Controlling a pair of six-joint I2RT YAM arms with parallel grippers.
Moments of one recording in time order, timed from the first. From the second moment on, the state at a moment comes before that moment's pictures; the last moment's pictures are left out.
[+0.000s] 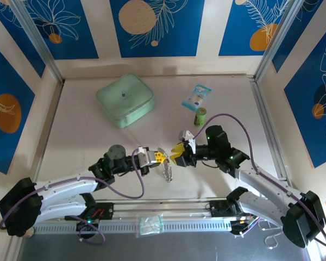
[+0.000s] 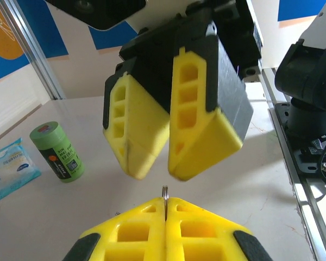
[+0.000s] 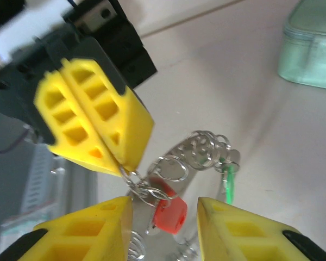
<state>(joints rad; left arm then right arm) -0.91 1.04 0.37 0.54 0.41 0.26 0.62 0.94 0.55 -0.13 -0.70 -0.12</state>
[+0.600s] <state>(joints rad) -0.91 0.87 0.31 0.58 0.39 0.22 0.77 0.97 0.49 -0.06 -0.41 -0.38</state>
